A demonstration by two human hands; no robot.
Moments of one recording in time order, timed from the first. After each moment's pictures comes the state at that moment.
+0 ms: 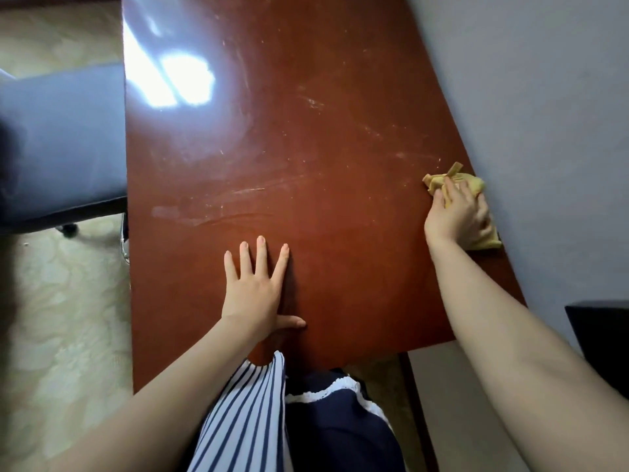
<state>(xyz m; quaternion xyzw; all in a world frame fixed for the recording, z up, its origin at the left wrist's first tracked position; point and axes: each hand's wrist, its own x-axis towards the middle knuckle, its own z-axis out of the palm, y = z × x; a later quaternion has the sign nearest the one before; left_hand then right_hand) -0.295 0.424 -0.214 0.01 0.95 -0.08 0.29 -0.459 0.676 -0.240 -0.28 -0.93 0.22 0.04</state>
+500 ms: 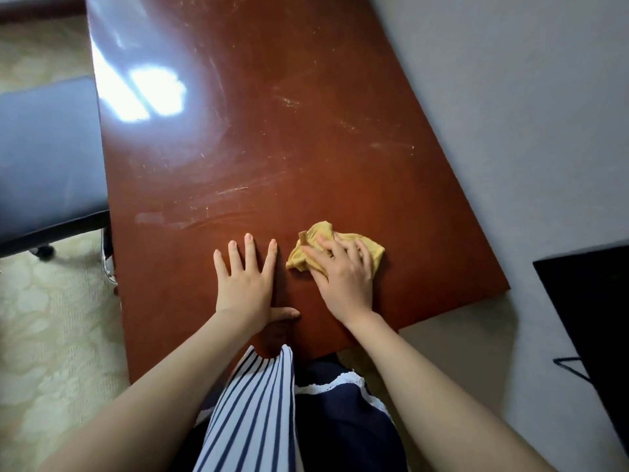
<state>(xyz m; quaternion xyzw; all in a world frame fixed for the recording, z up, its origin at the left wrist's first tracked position) -0.295 0.421 -0.214 0.01 0.96 -0.08 0.28 -0.320 0.583 -0.255 0.15 -0.97 0.20 0.01</state>
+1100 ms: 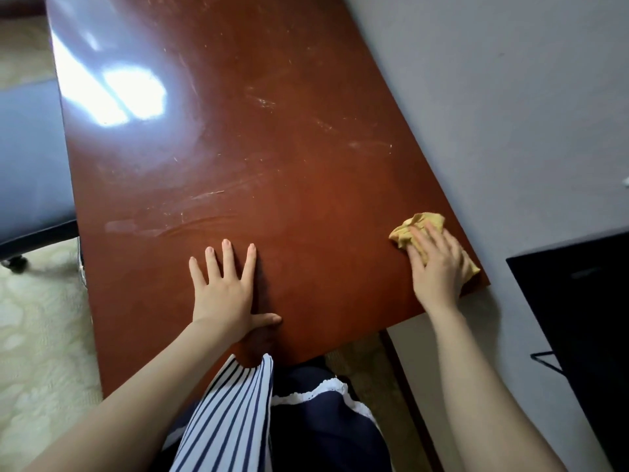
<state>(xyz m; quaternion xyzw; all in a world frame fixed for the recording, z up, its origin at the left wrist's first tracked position) -0.294 0.425 -0.215 0.01 0.96 -0.09 0.28 -0.339 0.735 -0.252 -0.11 -0.98 0.17 0.05</state>
